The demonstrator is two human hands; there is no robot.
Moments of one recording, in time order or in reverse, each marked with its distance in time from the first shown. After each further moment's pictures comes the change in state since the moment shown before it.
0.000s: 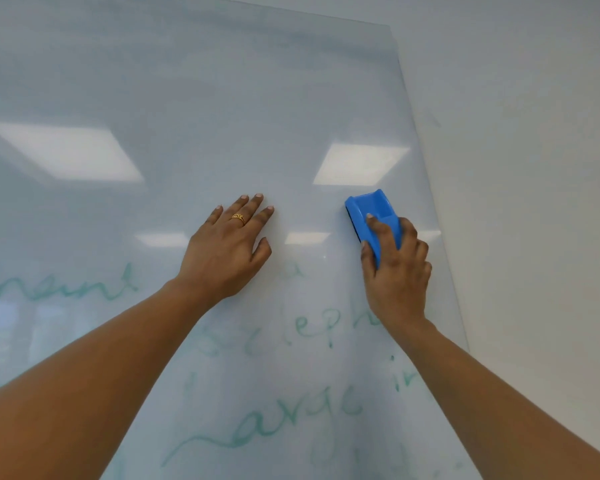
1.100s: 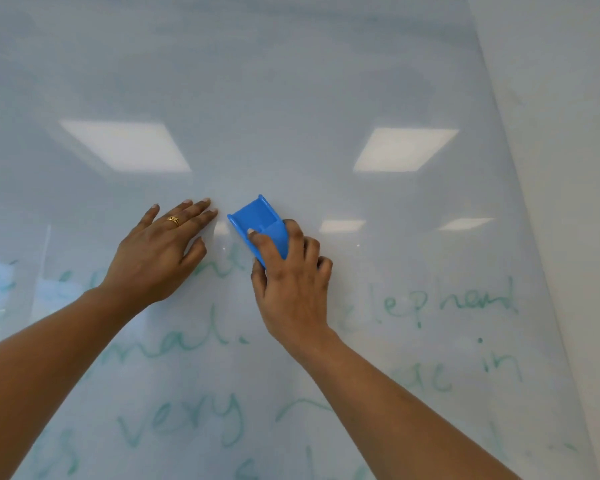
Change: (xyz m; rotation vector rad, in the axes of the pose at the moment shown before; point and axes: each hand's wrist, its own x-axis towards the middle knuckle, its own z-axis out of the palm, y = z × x) left_hand -0.093 -0.154 -0.051 0.082 -0.002 -0.097; right_hand -0.080 -0.212 0.036 0.174 -0.101 -0.253
